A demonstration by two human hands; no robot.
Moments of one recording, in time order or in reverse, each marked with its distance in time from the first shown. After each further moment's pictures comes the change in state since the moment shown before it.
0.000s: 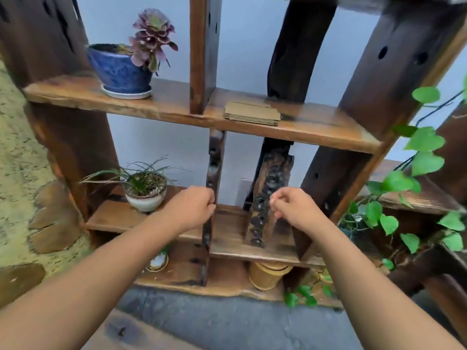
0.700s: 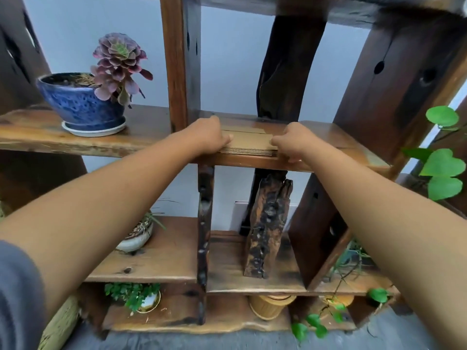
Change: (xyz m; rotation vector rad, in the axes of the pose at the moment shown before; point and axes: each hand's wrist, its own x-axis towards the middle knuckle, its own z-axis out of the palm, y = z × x) left_hand 0.202 0.029 -0.132 -0.020 0.126 -0.002; right_hand 0.162 -0.120 -0.094 -0.206 0.187 0.052
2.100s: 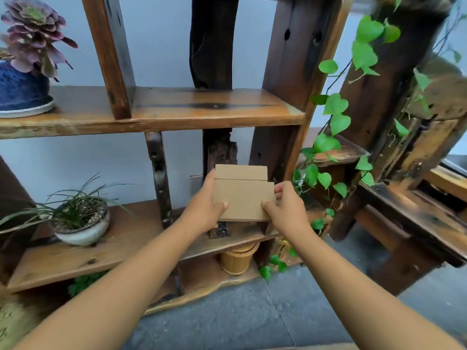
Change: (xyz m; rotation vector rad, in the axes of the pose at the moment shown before) left_hand -0.197 0.047 0.149 -0.760 -0.298 0.083; right_hand -0.237 0.150 0.091 0.273 0.350 0.180
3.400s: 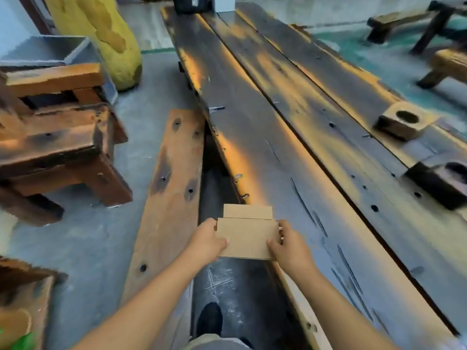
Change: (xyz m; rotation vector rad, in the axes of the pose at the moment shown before) left_hand -0.348 0.170 0.651 0.422 -1.444 0.359; right_hand -0.536 0.356 -0.371 -0.034 0.886 1.335
